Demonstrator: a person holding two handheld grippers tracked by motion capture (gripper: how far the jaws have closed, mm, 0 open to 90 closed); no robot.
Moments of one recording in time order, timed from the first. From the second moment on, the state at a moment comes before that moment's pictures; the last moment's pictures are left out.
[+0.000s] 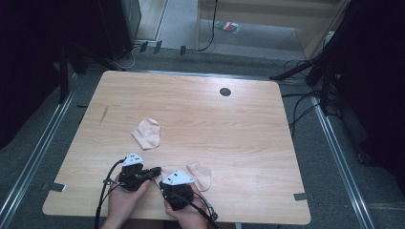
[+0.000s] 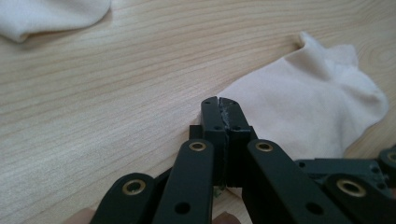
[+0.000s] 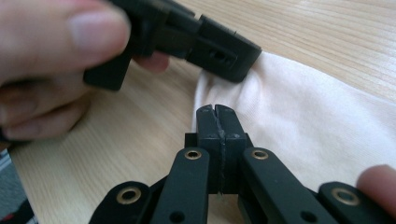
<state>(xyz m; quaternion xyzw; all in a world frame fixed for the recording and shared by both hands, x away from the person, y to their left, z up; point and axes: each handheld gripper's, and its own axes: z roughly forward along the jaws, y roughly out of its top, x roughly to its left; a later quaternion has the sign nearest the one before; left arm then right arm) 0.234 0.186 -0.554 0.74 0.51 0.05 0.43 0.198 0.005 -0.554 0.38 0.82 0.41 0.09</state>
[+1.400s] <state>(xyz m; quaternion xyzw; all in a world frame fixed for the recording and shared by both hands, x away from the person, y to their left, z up) 0.222 0.205 -0.555 0.75 0.50 0.03 0.43 0.232 -0.114 -0.549 0.52 0.74 0.39 0.14</state>
